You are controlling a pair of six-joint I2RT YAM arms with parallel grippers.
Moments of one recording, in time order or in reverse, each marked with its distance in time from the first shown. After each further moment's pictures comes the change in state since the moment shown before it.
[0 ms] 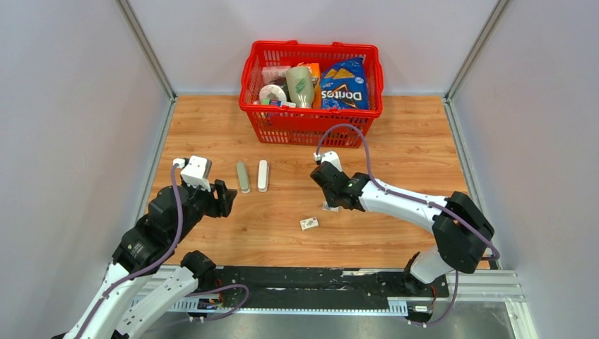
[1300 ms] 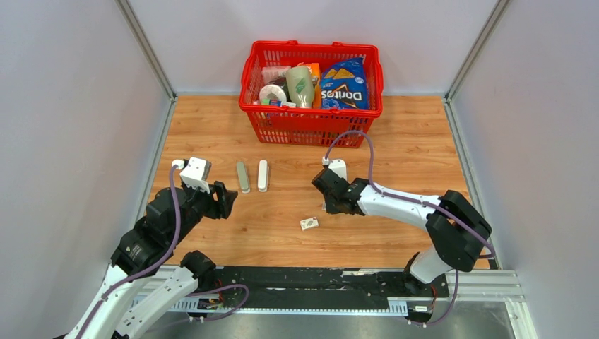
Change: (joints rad) left arm 0.000 -0.016 -0.002 0.000 0.026 0.000; right arm -0.003 0.006 -0.090 0.036 -0.041 0.256
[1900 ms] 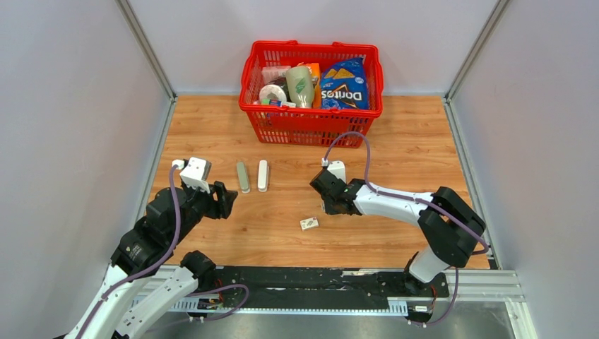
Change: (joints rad) left arm 0.000 0.000 0.000 0.000 0.000 0.000; right arm 0.000 0.047 -0.003 0.023 0.011 0.019
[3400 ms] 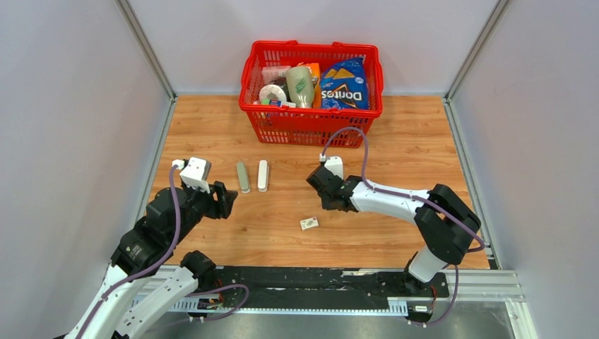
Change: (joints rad) left arm 0.000 0.000 0.000 0.000 0.000 0.000; right arm 0.000 0.033 0.056 0.006 0.045 0.008
